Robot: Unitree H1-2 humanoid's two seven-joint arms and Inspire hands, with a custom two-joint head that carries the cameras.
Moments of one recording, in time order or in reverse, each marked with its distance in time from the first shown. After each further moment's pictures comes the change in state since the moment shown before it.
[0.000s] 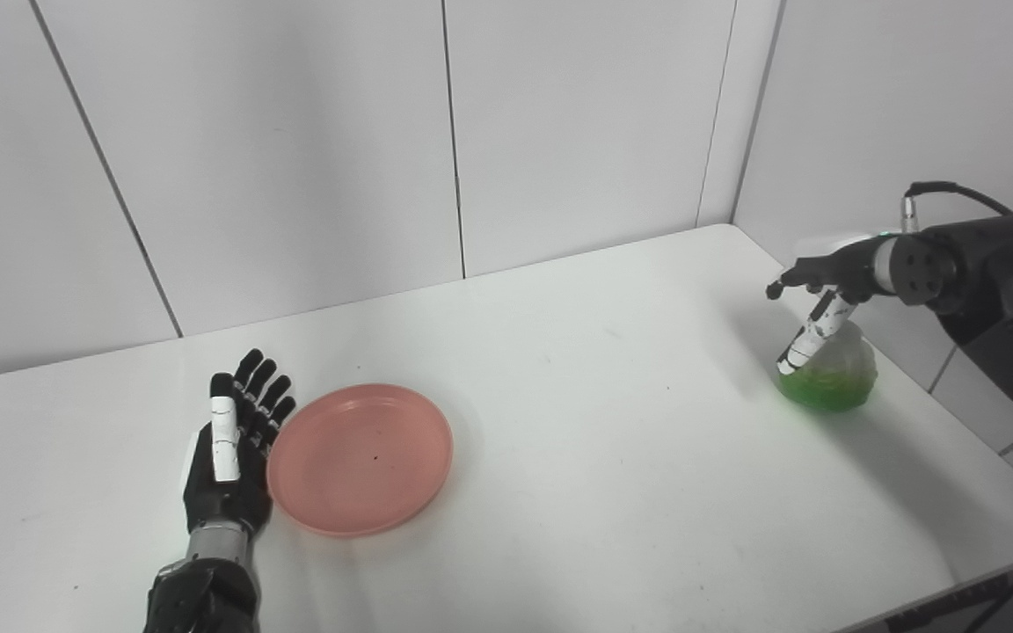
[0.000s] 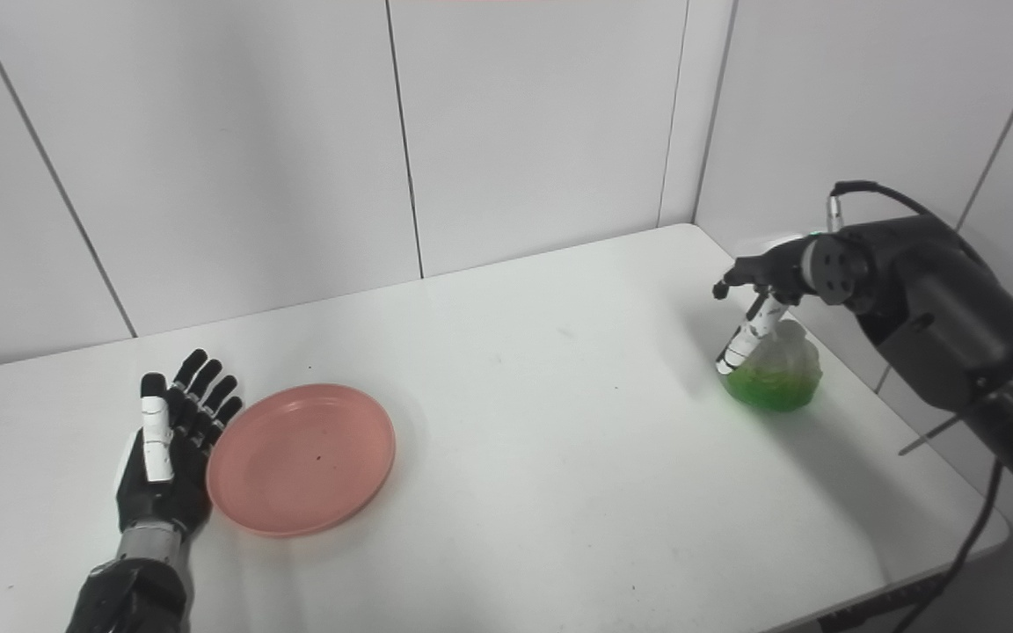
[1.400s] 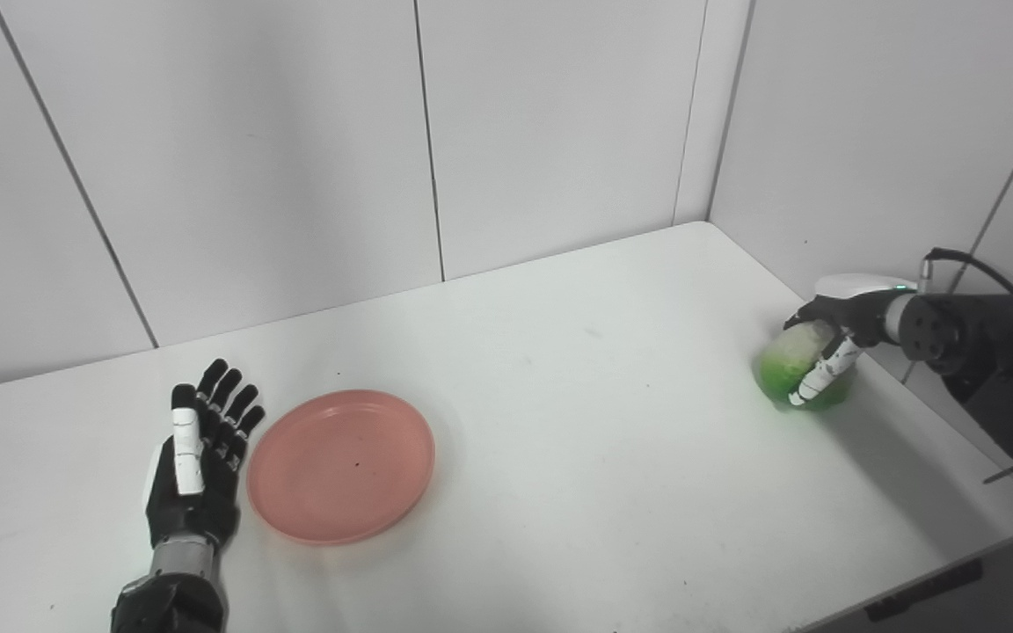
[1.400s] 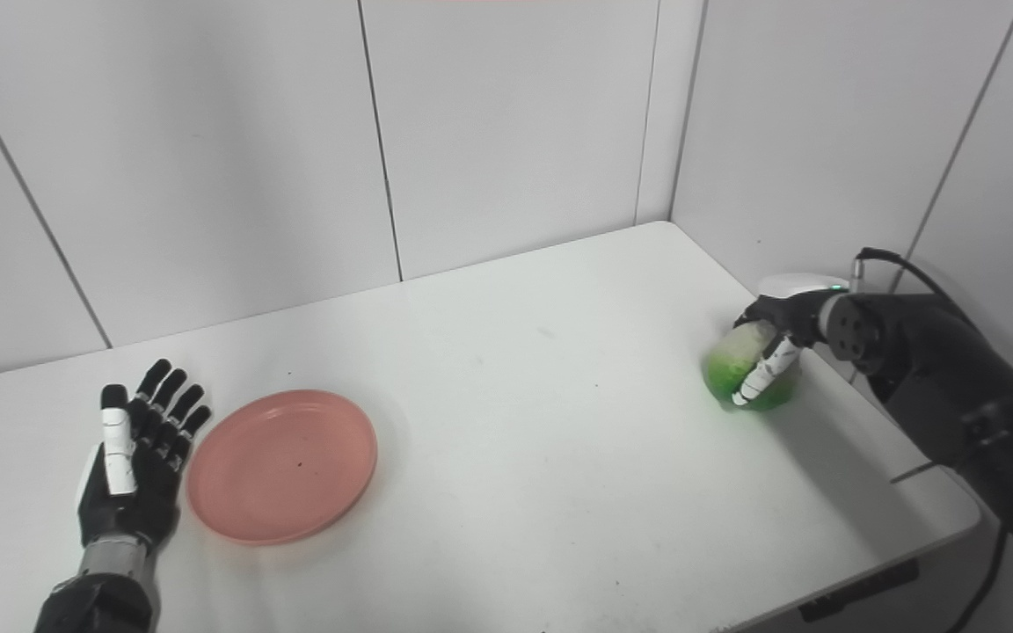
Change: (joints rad) left arm -0.002 0.015 -0.002 0.005 -0.009 0.000 -0.015; right arm 0.175 0.051 -0.099 0.207 0.097 -0.095 -0.356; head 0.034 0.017
